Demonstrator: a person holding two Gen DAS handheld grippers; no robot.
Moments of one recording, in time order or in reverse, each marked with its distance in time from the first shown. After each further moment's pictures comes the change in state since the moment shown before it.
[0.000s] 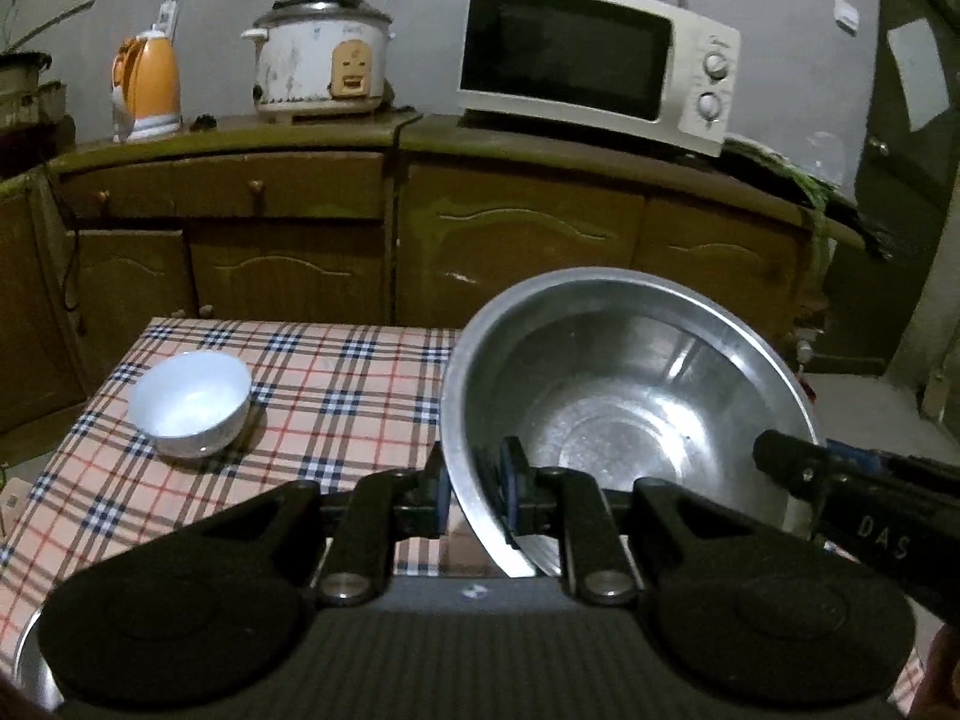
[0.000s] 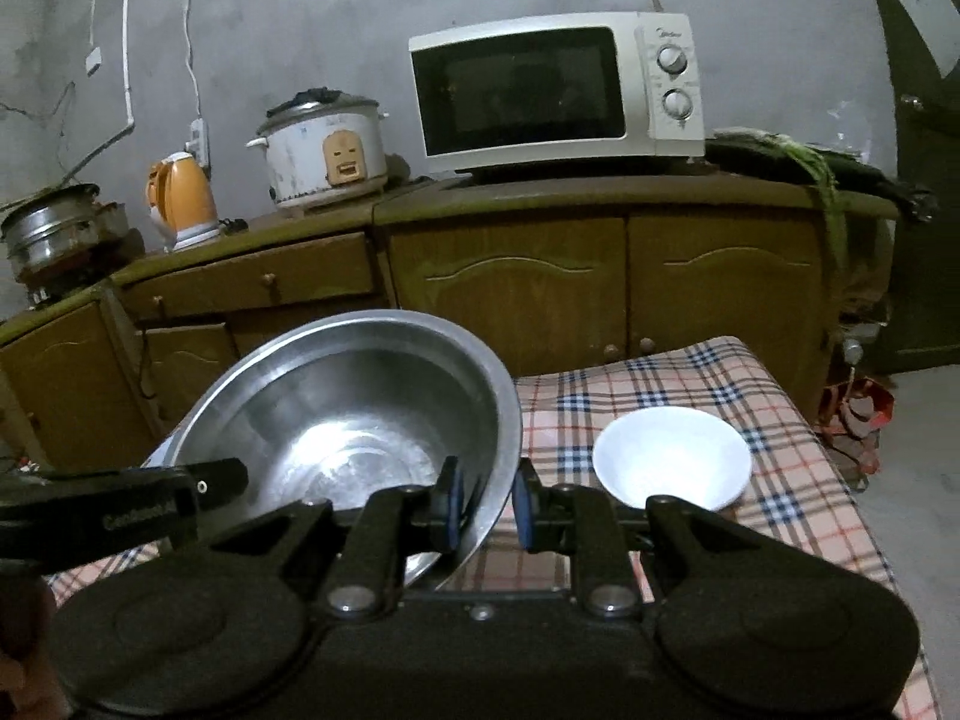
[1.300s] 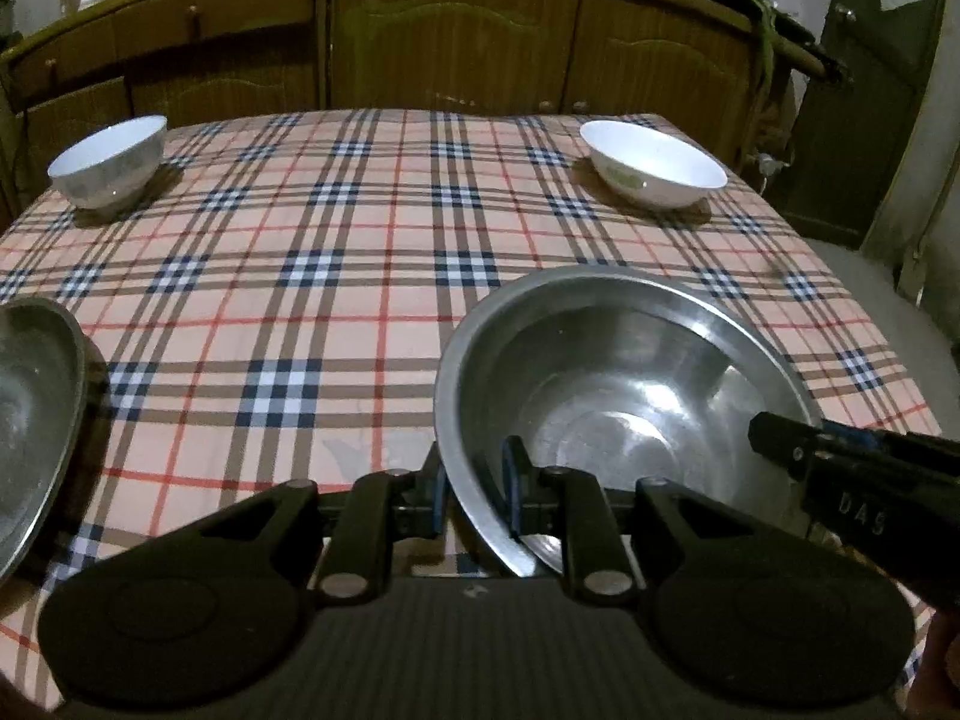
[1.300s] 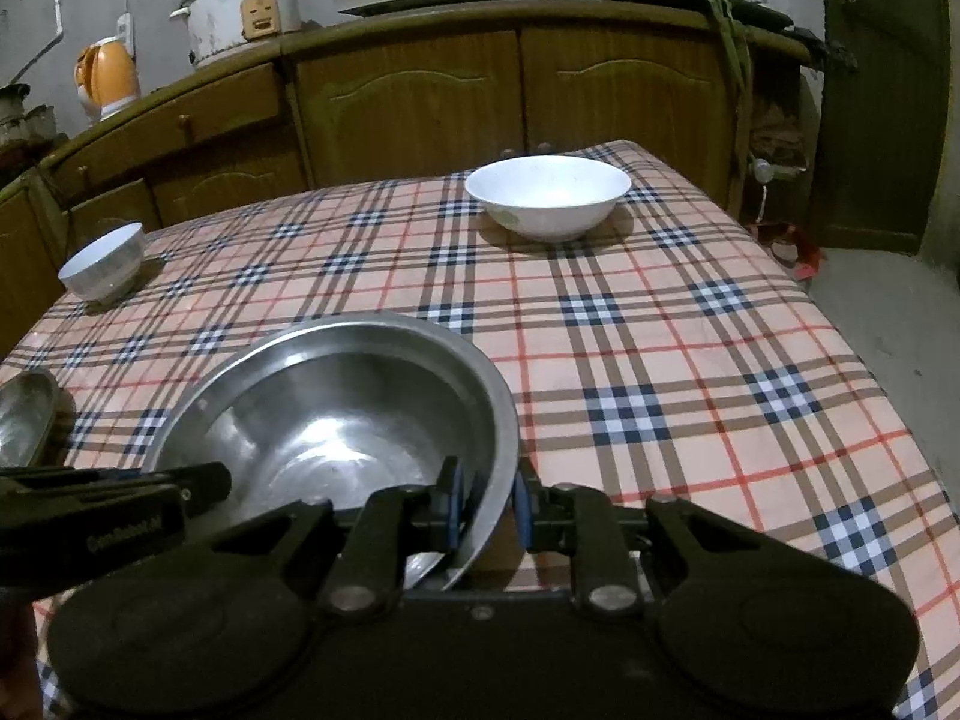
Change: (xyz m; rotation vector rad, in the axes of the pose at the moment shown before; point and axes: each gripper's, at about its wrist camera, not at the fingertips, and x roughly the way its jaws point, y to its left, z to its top) left arm 0.033 -0.030 -0.151 0.044 0.220 -0.066; right arm -0.009 -0.053 -0.161 0.033 0.212 -0.145
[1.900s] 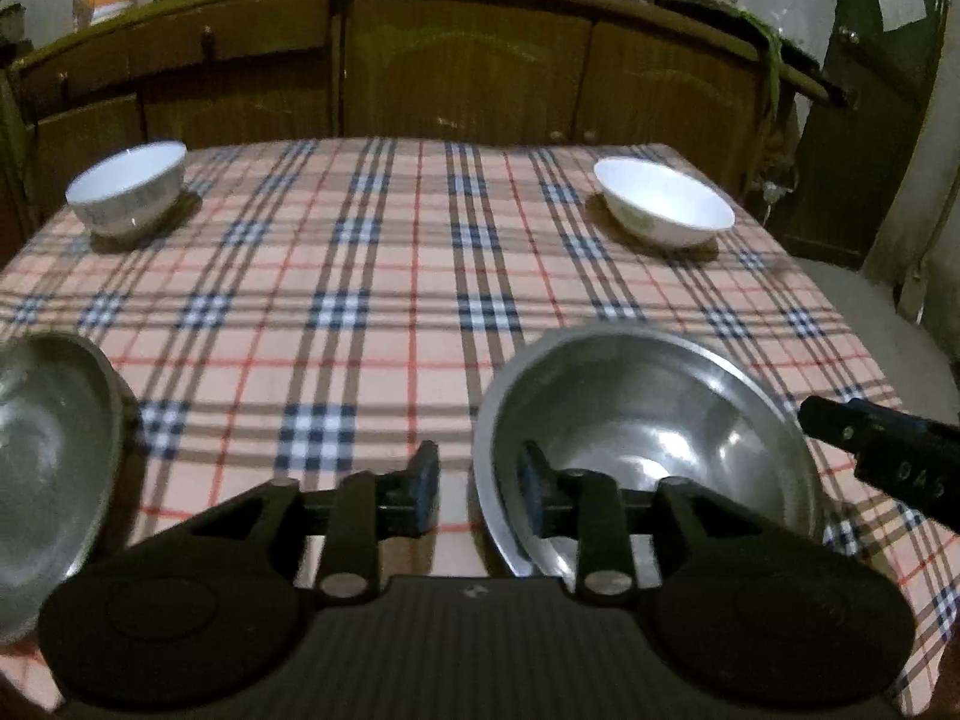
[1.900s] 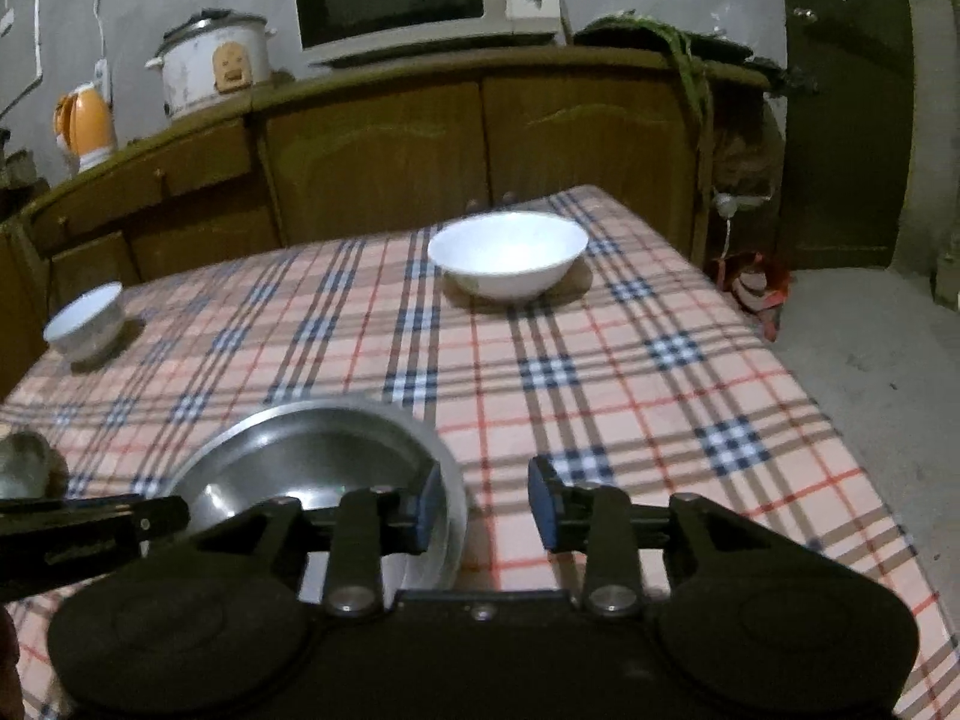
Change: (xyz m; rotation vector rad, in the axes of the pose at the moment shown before) left arm -0.017 0.012 0.018 -0.011 -0.043 0.006; right arm -0.022 -0.014 0.023 0.042 -0.092 -0.038
